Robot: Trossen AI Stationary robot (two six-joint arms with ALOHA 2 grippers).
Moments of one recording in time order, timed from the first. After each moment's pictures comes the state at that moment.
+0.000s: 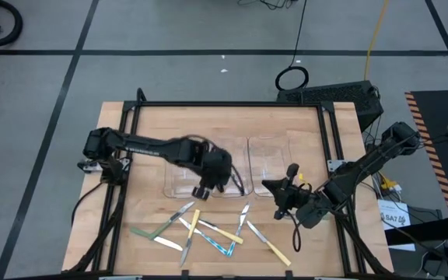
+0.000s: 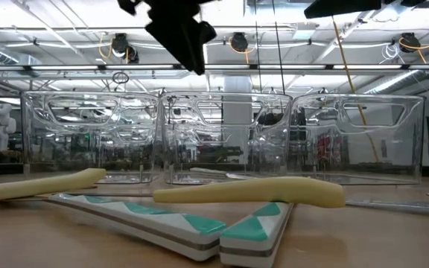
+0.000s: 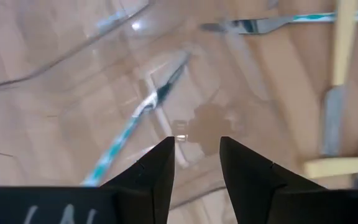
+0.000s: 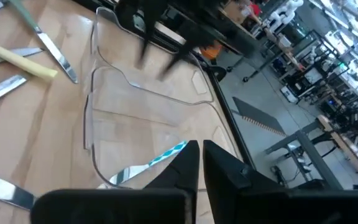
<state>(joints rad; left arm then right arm) -0.11 1.80 1.61 -0.98 0.03 0.31 0.65 1.26 0.81 -0.22 1.04 -0.05</state>
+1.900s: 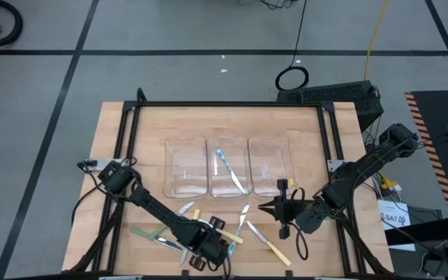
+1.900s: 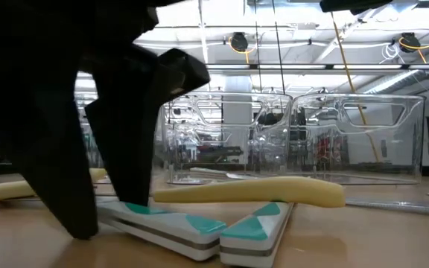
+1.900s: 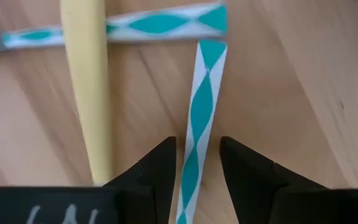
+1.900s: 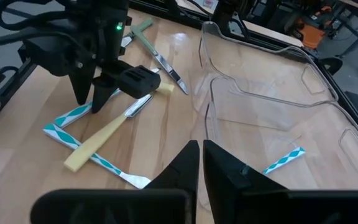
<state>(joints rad) -0.58 2.20 1.61 -0.66 -0.07 -0.09 0.67 1.31 0.81 -0.14 0.68 0.14</state>
